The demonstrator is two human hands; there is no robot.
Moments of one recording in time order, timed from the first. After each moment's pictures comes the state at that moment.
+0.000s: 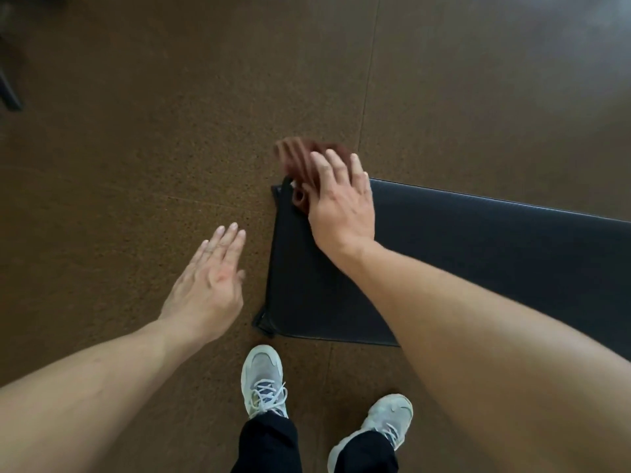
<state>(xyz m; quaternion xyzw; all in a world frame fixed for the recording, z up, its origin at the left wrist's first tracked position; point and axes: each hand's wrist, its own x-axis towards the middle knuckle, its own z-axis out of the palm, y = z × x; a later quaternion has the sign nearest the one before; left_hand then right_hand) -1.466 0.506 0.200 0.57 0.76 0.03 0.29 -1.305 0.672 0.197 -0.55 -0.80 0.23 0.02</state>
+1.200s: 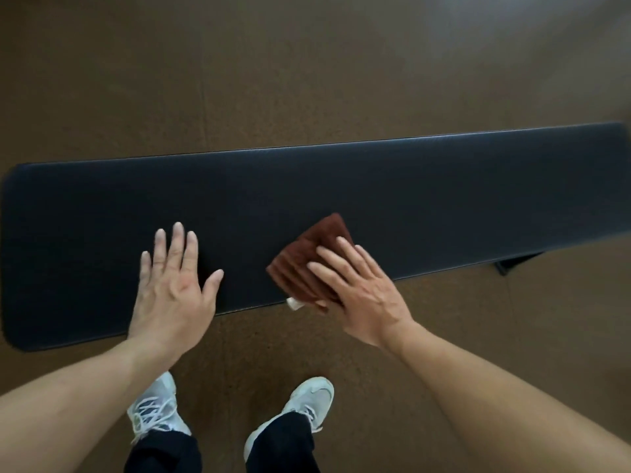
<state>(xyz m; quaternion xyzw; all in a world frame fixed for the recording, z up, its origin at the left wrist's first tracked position) -1.177 0.557 0.212 0.62 0.75 -0.03 0.25 -0.863 0.579 0.195 -0.45 -0.88 0.15 -0.08</state>
